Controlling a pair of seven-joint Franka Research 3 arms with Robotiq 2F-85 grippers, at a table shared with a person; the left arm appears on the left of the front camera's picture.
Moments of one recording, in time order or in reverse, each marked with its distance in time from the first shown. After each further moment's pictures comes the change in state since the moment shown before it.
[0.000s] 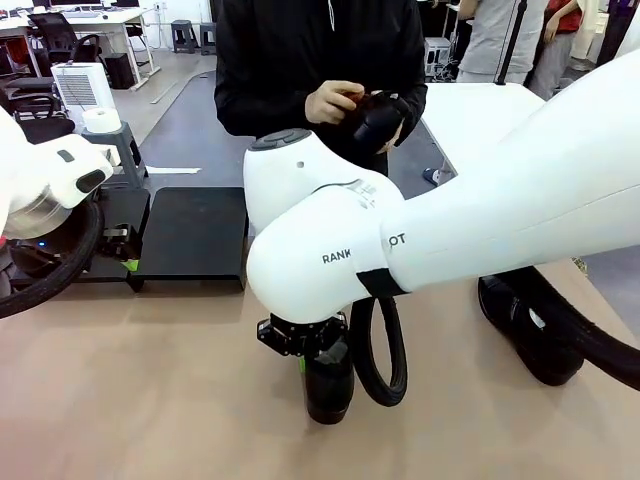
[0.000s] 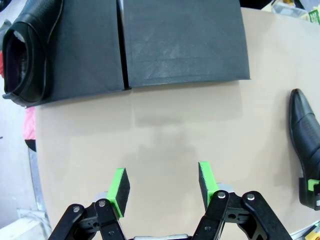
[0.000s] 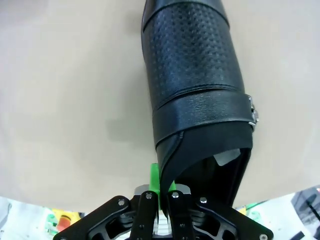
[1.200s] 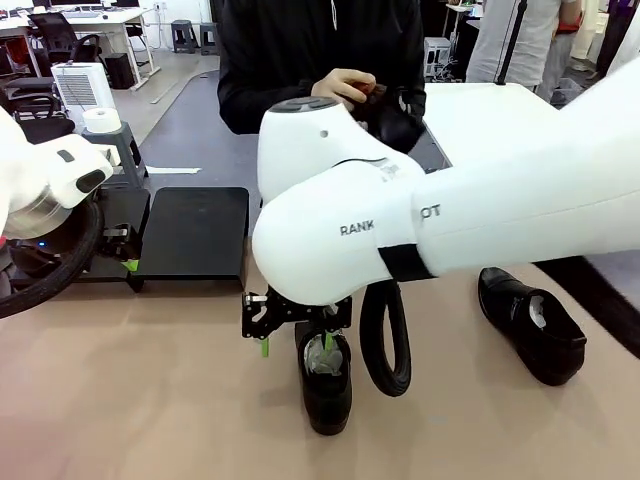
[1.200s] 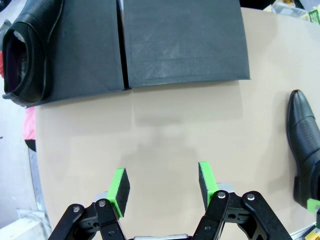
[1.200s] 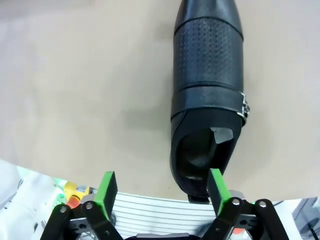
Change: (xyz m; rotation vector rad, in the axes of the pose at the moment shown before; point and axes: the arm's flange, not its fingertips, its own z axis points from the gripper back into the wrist) left arm 0.000 0.000 0.000 0.000 0.000 0.000; right arm -0.016 -0.011 0.048 0.126 -0.042 0.087
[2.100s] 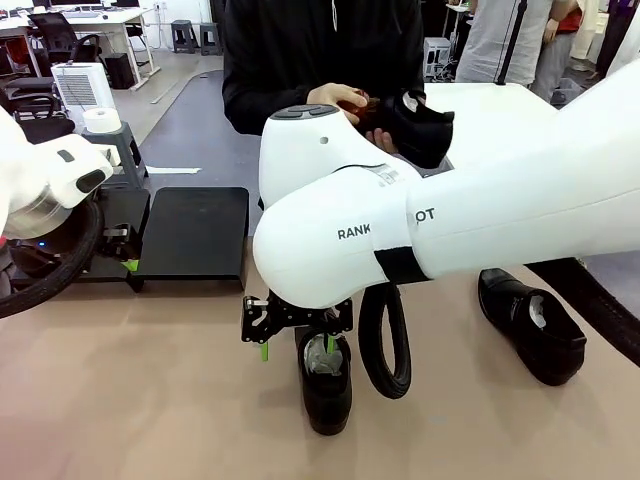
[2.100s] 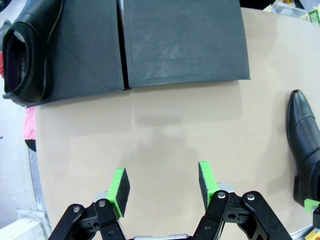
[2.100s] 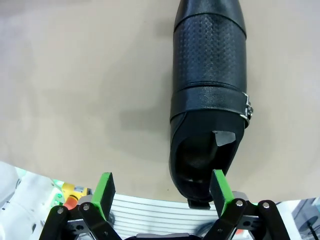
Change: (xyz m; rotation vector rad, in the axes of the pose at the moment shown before) left arm 0.000 0.000 0.000 0.000 0.000 0.000; right arm 0.004 0.002 -0.012 -0.009 0.020 0.001
